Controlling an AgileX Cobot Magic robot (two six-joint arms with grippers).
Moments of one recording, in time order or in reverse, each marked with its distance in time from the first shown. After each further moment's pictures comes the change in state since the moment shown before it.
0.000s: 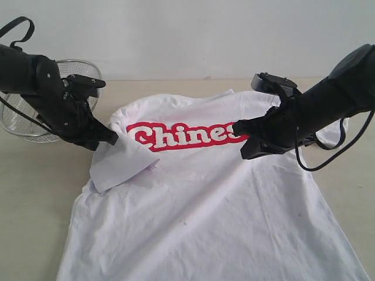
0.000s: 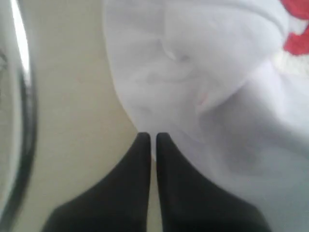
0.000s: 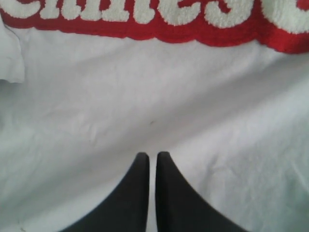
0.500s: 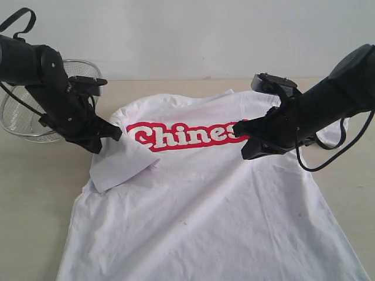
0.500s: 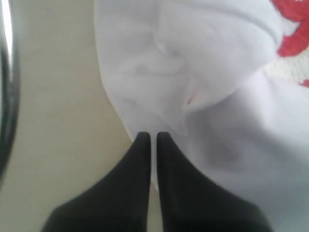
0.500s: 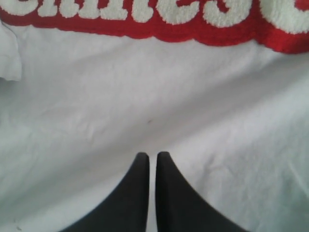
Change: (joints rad) left arm 0.004 0.039 -0.086 -0.068 0.153 -0.024; right arm 0.000 0.000 0.000 -0.012 0.001 0.000
